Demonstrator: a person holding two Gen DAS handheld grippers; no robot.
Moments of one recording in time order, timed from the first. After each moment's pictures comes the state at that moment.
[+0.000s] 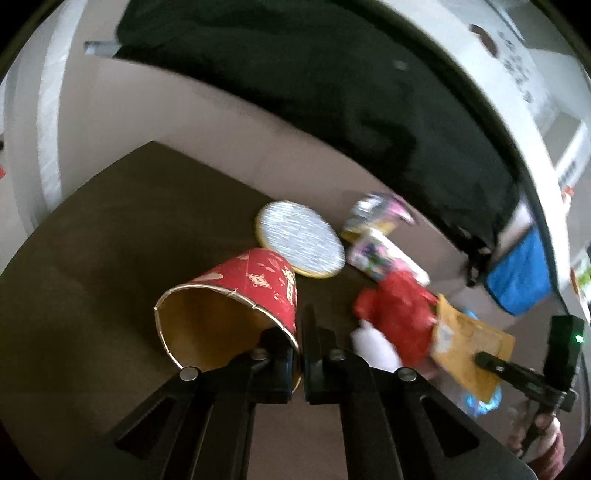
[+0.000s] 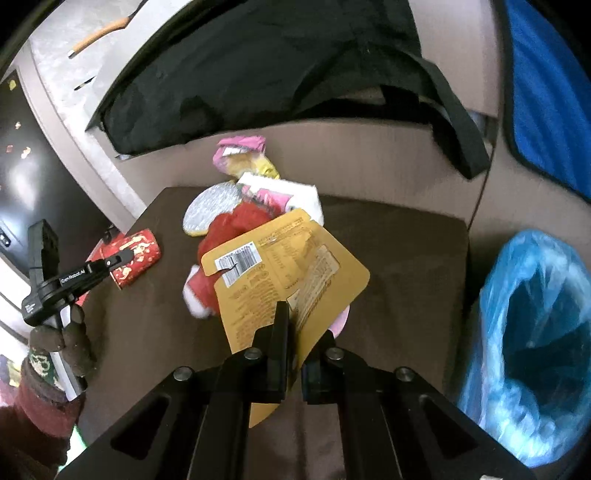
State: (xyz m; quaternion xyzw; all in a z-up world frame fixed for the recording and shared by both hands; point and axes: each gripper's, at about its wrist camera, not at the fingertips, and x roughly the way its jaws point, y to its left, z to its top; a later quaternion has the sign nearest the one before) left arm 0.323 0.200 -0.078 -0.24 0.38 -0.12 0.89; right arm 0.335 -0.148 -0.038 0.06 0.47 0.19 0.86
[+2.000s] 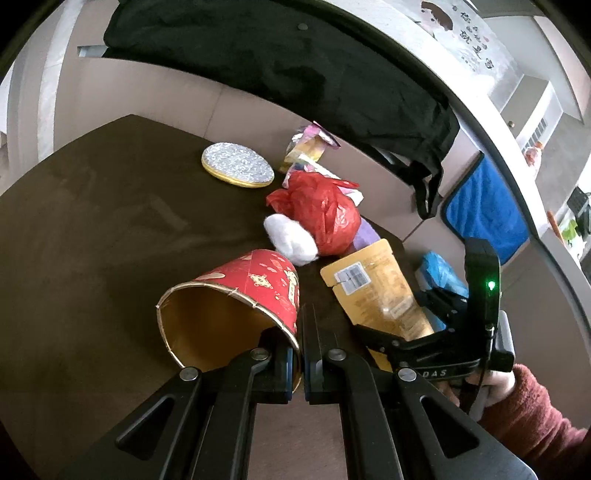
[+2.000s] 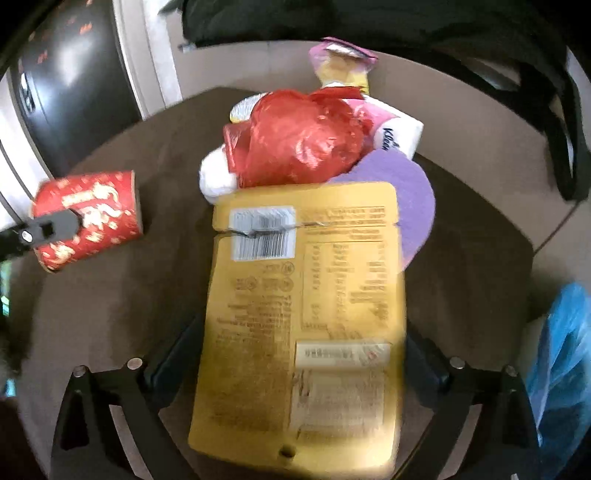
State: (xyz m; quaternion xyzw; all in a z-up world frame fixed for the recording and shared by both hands) left arm 0.216 0.115 -0.087 -0.22 0.37 -0.13 0.89; right arm 0.302 -0.061 -0.109 -0.15 0.46 0.28 0.83
